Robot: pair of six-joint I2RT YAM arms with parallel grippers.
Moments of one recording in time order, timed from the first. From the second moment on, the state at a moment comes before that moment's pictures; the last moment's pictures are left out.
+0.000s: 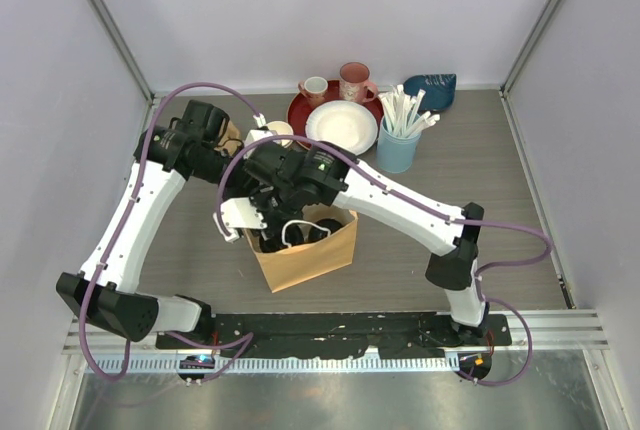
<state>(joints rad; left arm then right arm) -0.33 1.34 1.55 -1.34 0.65 0.60 1.17 1.96 2.23 -1.28 -0.25 -0.89</state>
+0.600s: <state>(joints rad) -0.33 1.35 1.55 -1.34 0.65 0.60 1.18 2.07 2.26 -1.33 -0.26 -0.99</state>
